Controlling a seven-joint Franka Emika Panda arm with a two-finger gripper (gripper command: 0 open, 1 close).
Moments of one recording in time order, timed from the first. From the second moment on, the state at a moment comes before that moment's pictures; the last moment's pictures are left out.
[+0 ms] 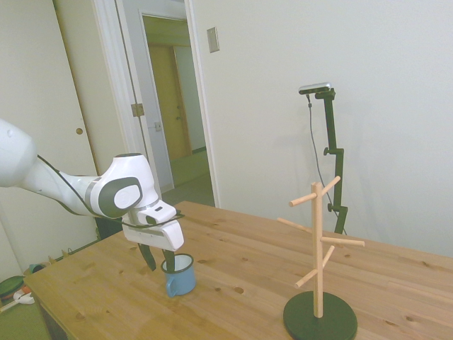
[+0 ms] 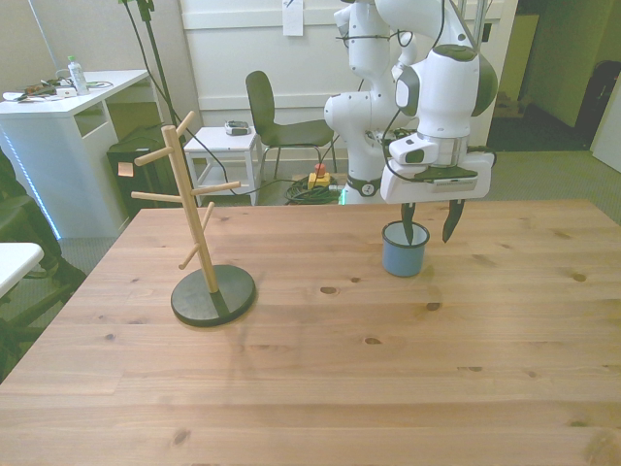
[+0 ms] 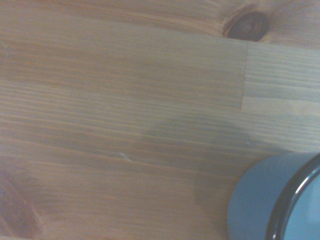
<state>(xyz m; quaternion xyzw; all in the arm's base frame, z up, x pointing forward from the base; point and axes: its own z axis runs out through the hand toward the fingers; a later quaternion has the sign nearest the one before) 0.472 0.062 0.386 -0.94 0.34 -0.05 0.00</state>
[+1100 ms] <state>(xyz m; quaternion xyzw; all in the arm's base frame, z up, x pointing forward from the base) 0.477 0.058 0.385 -0.94 0.34 -0.04 0.00</state>
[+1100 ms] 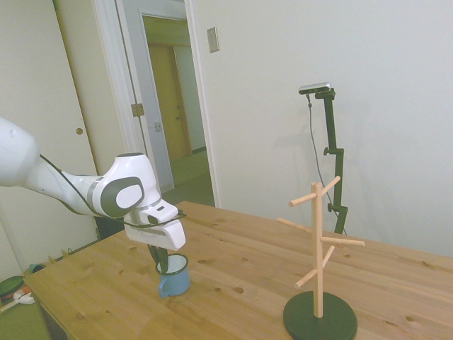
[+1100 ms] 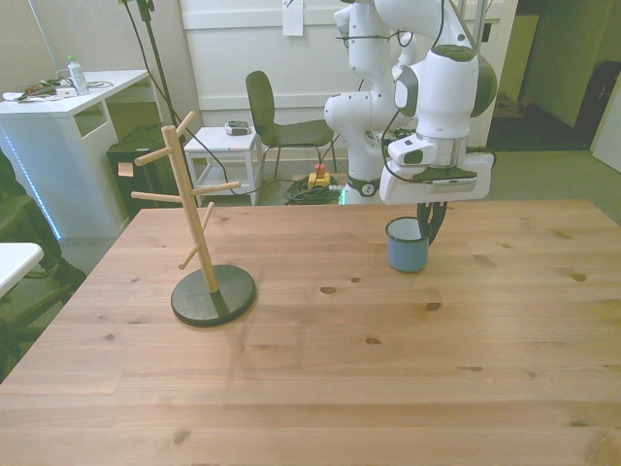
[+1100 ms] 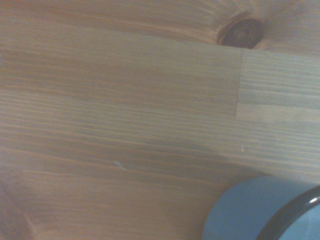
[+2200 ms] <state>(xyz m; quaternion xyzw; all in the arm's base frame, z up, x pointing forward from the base) 0.542 -0.114 0.543 -0.91 0.41 -0.10 -0.01</state>
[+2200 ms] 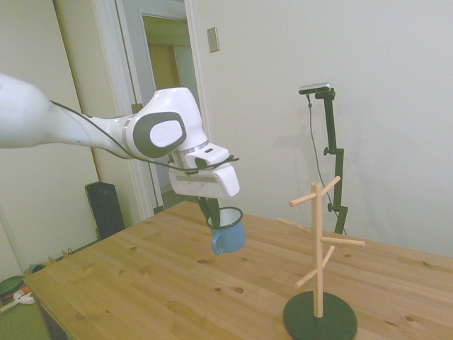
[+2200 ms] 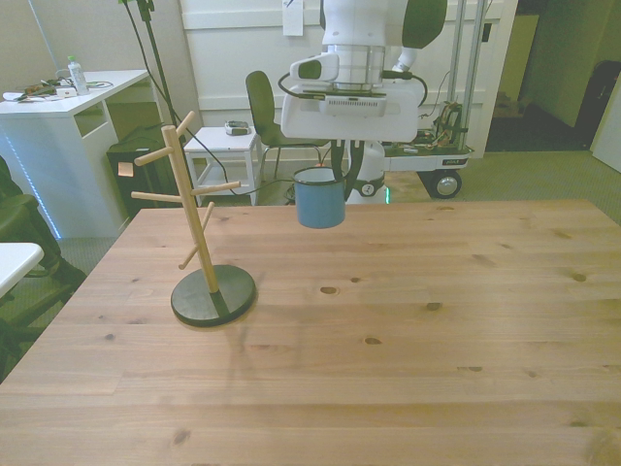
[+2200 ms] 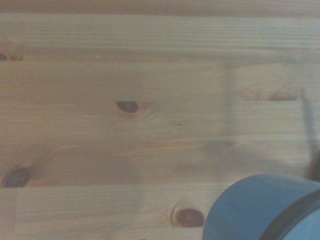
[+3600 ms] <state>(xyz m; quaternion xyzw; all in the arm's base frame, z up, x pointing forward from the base) 0.585 -0.199 0.575 -0.89 0.44 -0.09 0.01</state>
